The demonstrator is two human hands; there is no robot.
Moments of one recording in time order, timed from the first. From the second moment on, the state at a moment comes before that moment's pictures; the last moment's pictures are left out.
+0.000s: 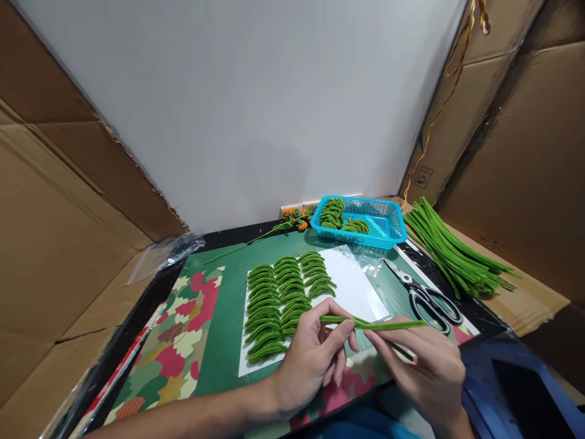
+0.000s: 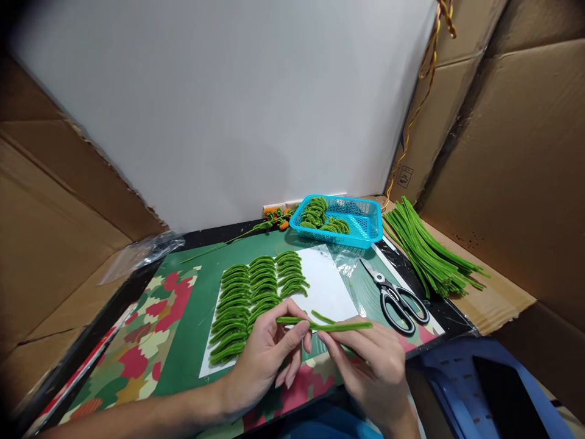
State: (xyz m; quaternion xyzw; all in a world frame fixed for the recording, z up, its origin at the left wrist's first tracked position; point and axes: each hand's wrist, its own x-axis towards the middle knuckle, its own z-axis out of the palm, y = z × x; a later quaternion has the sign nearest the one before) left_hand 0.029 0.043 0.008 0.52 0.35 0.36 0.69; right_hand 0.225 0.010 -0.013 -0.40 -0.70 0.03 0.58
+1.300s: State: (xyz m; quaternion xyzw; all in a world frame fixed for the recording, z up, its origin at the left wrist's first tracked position) left_hand 0.028 0.056 0.018 0.60 0.38 0.25 0.66; right_hand 0.244 0.005 -0.004 -0.44 -0.78 0.15 0.42
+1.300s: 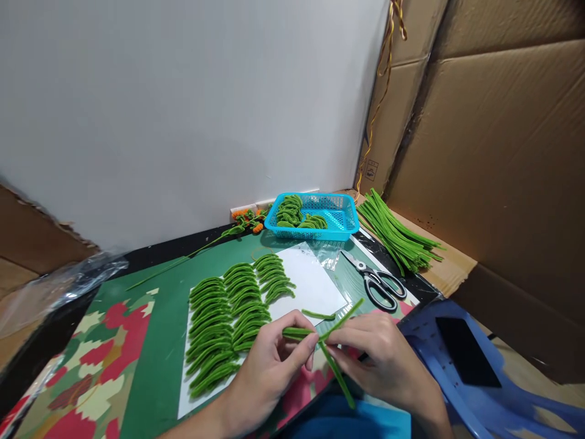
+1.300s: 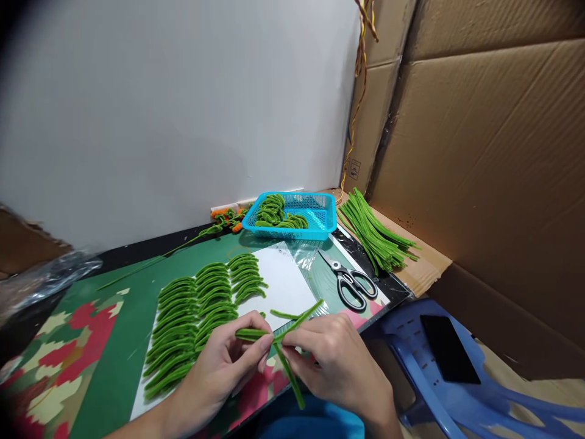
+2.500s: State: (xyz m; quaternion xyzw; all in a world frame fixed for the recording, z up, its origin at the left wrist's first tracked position) left_hand 0.027 0.064 0.008 0.60 0.37 0.26 0.66; right_hand 0.227 0.009 -0.006 -0.47 -0.76 0.02 0.45
